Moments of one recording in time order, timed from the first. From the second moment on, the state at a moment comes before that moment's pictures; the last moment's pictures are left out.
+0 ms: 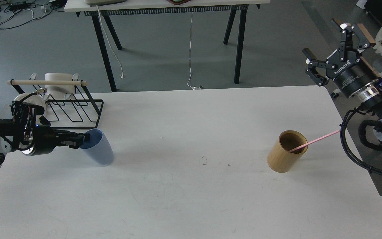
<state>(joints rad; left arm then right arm) -0.89 0.81 0.03 -0.93 1.50 -0.17 -0.49 0.70 -0.63 0.66 0.92 -0.17 0.49 0.49</state>
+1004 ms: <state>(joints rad) -0.96 0.29 -0.17 -0.89 1.97 -0.06 -0.49 0.78 -0.59 0.72 0.60 -0.16 0.49 0.49</state>
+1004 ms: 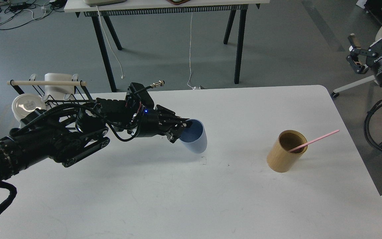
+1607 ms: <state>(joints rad) -0.86 0.25 -0.17 -0.84 2.06 -0.05 -0.49 0.78 -0.58 0.72 0.59 -0.16 0.49 0.49</state>
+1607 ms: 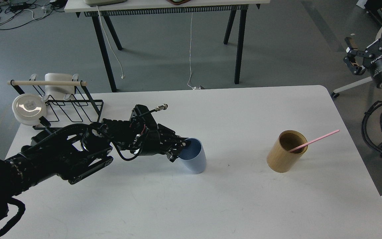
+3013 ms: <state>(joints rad) -0.89 0.35 -0.32 -0.96 2.02 -0.15 -0.49 0.78 -0.60 0.69 0.65 -0.17 0.49 0.49</state>
